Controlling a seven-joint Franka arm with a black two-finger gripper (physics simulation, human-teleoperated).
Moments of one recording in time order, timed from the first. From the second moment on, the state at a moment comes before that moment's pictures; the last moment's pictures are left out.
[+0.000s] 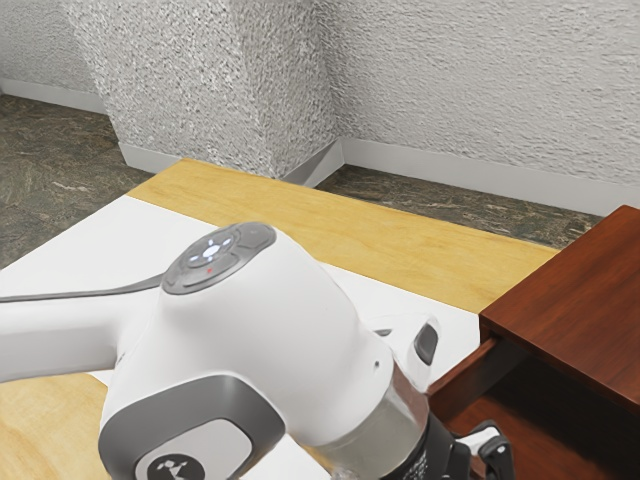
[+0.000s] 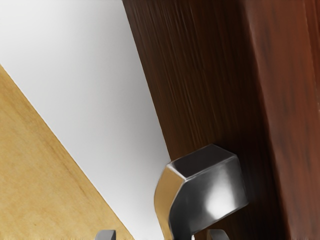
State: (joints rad) arm -1.03 -0.34 0.33 -2.20 -0.03 2.28 -1.67
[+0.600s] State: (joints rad) arm -1.04 -0.38 0.33 -2.24 -0.02 2.30 -1.67
